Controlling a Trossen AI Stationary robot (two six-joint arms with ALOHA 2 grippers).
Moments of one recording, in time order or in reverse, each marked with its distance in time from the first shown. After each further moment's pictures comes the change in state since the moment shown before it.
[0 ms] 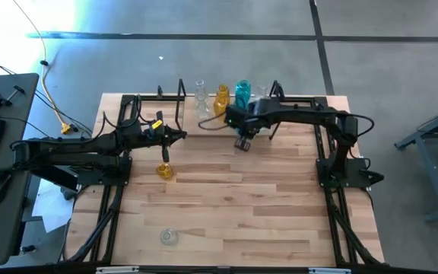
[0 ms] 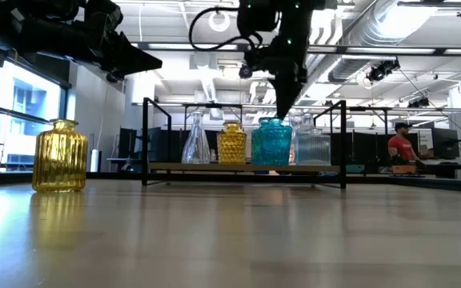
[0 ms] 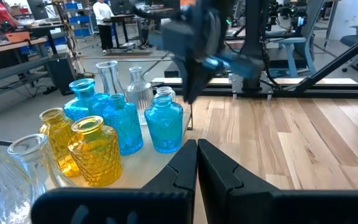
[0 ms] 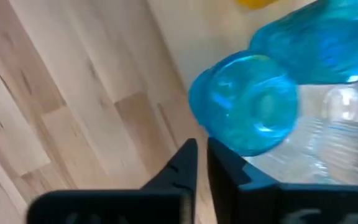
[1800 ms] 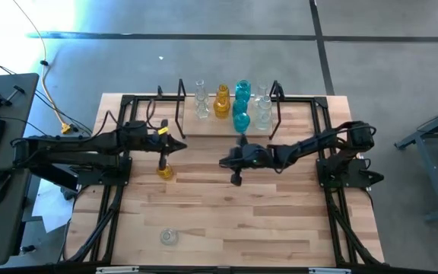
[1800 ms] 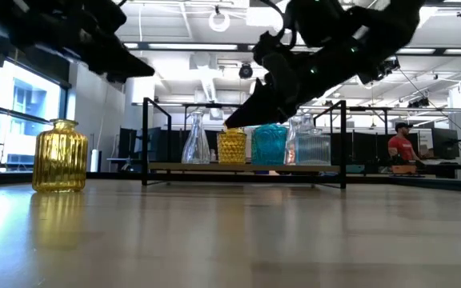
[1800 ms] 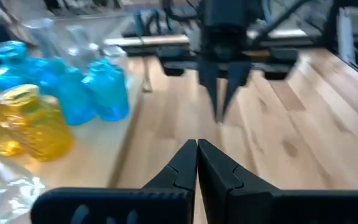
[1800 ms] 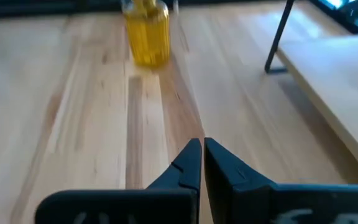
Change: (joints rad) left arm -0.058 0.000 0.060 -0.253 0.105 0.043; right arm 0.255 -0.131 -0.837 1.568 -0.104 -0.052
